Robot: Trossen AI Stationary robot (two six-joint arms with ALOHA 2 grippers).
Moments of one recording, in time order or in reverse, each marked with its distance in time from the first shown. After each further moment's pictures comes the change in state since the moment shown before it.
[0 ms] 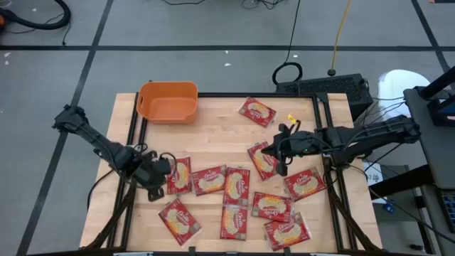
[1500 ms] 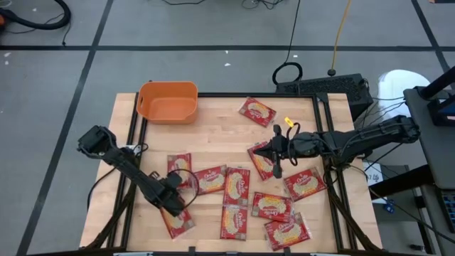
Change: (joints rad) left arm -0.053 0.538 -0.080 0.141 0.020 -0.563; right arm 0.005 0.007 -0.113 0.370 0.001 -0.092
